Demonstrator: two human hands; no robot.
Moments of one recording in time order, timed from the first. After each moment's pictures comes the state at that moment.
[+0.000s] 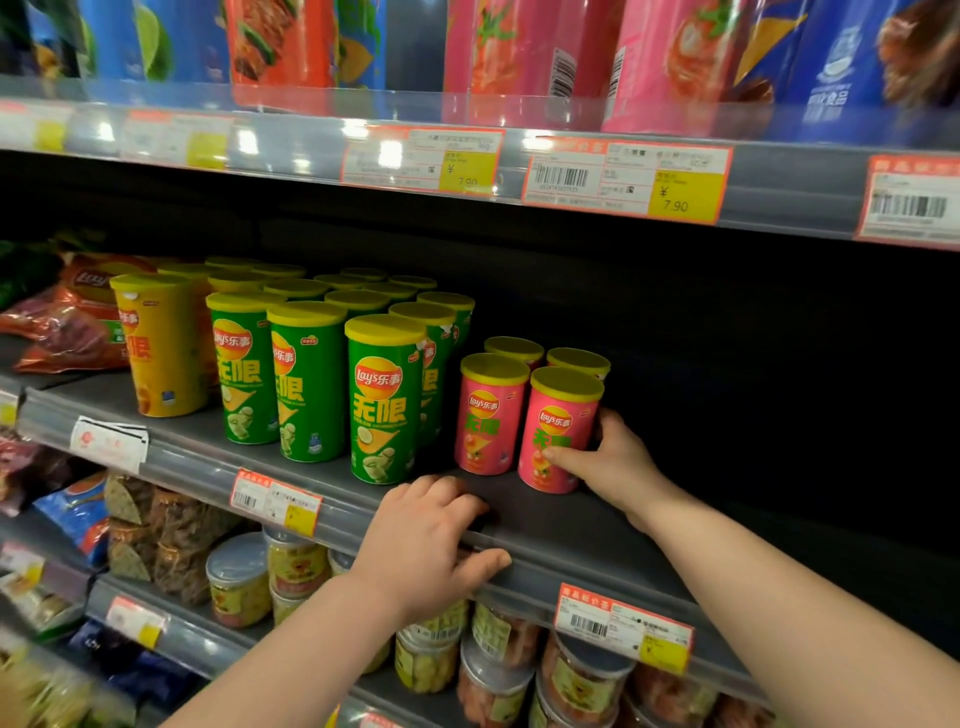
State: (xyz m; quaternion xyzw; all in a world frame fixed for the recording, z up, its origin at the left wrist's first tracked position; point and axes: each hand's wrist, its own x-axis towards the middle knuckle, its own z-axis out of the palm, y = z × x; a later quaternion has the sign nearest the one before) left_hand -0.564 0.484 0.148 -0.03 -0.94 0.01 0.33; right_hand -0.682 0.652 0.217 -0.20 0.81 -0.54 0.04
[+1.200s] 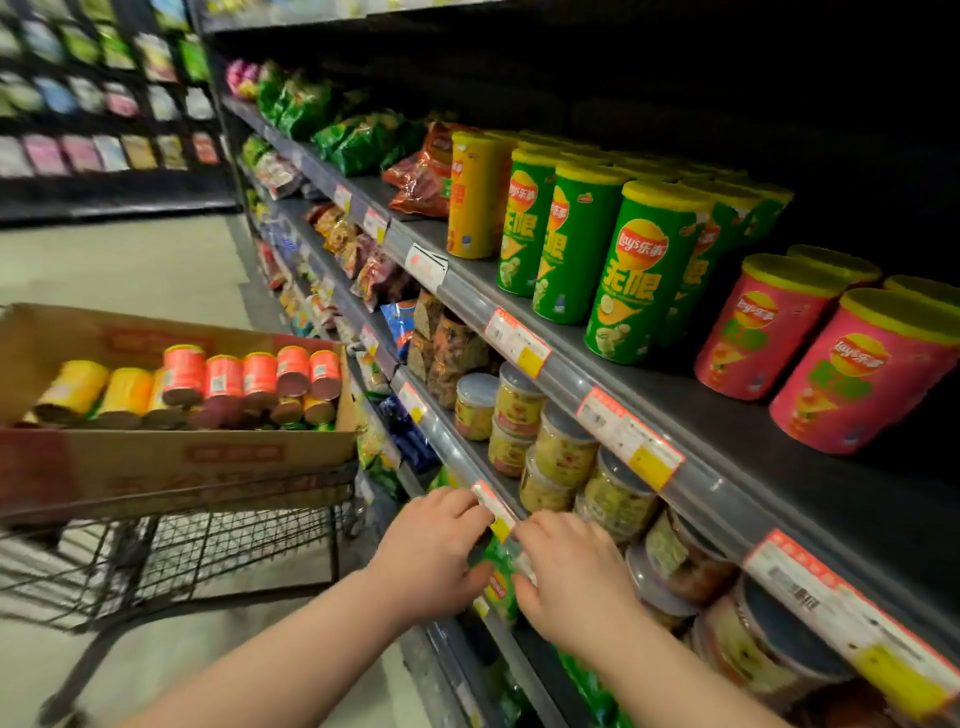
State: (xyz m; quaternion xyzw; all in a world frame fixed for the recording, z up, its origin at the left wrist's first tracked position) left_hand -0.406 0.494 0.044 0.25 -0.96 -0.08 0.12; right_hand -0.542 0.603 0.072 -0.66 0.75 -0.04 -0.04
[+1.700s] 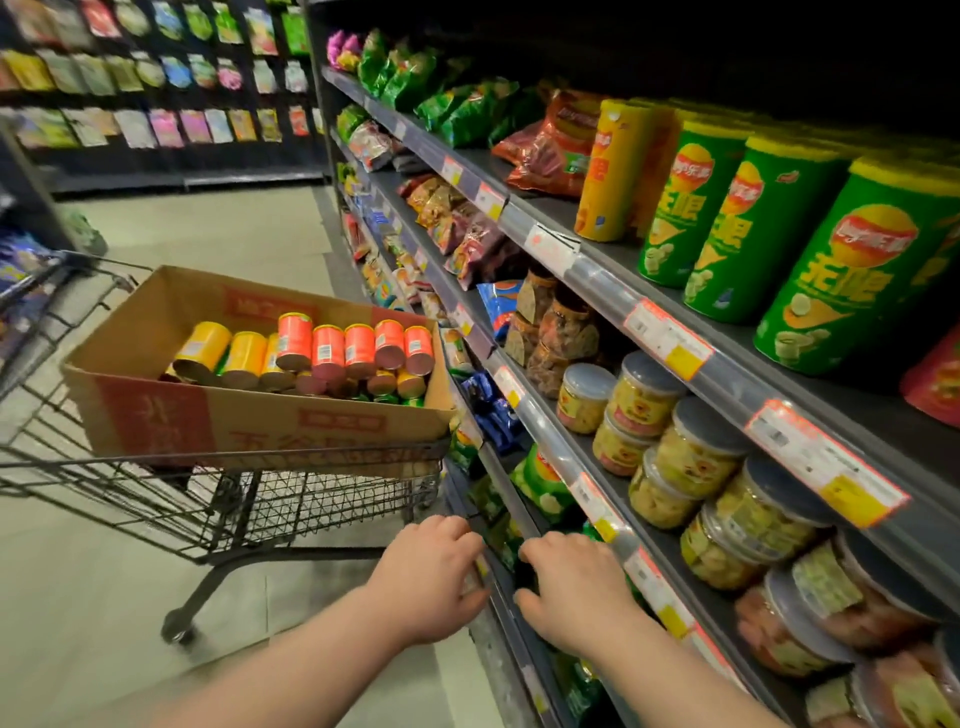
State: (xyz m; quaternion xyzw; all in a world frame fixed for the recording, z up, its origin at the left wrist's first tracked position) left_hand -0.296 0.471 0.021 0.36 -0.93 -0.08 0.00; right_hand -0.457 0.536 0.043 -0.69 0.71 0.08 0.13
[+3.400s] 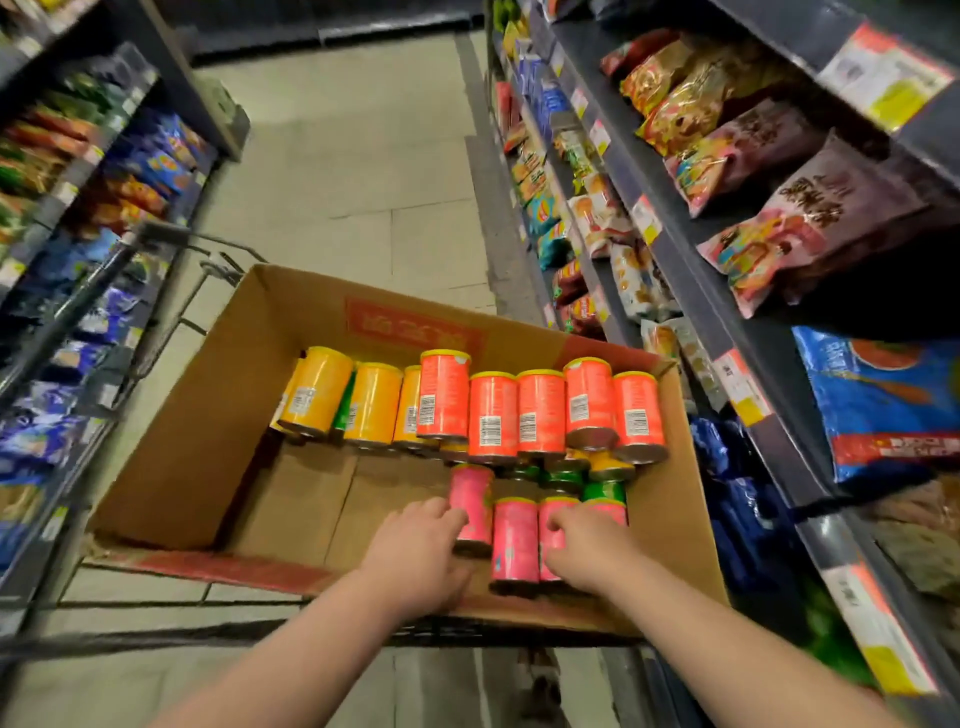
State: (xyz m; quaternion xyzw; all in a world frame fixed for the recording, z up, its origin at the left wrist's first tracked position) left_hand -0.132 0.059 -0.056 0.58 -0.77 -0.19 -0.18; right_hand -0.331 0.048 -0.082 -0.67 0.65 0.13 0.35
